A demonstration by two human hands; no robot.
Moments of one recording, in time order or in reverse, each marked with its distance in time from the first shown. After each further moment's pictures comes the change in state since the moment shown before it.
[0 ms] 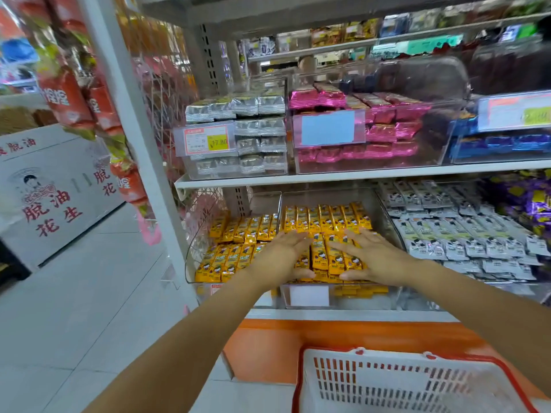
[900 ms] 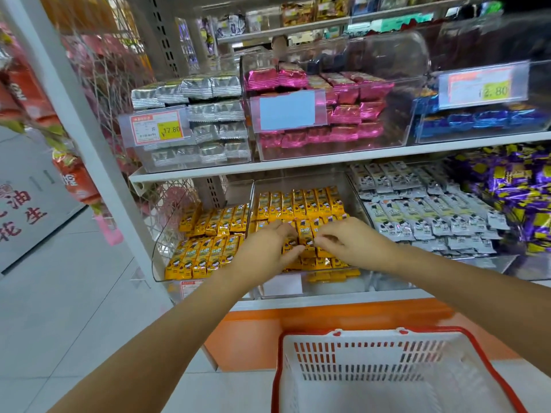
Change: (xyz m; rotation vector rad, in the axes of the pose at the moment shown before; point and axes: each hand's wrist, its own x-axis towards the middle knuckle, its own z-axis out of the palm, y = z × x) left_hand 0.004 0.032 -0.006 -0.176 0.175 -0.016; right_hand -0.024 -0.019 -0.022 0.295 0.354 -0.209
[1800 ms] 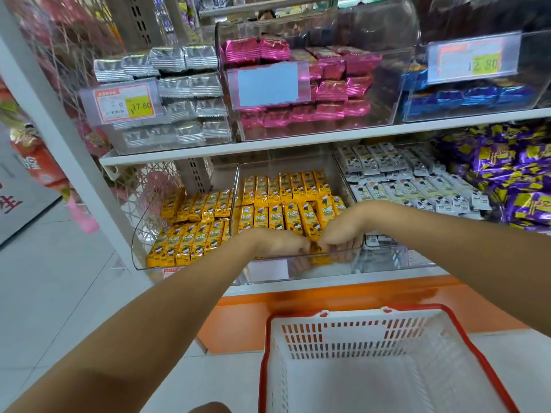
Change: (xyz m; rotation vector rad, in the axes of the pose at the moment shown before) left_hand 0.050 0.032 0.027 -0.461 -0.847 -0.350; right_hand 0.024 0.000 -0.015 0.080 -0.898 0.701
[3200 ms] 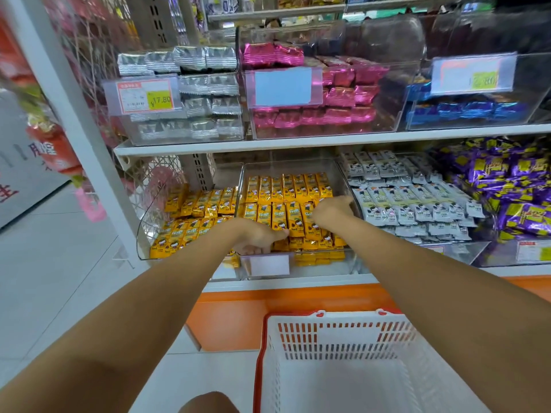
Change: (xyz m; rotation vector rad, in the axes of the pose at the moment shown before) left_hand -0.036 -0.027 -0.020 -0.054 0.003 -0.301; right_hand 0.016 -0.024 0.002 0.214 0.640 0.126
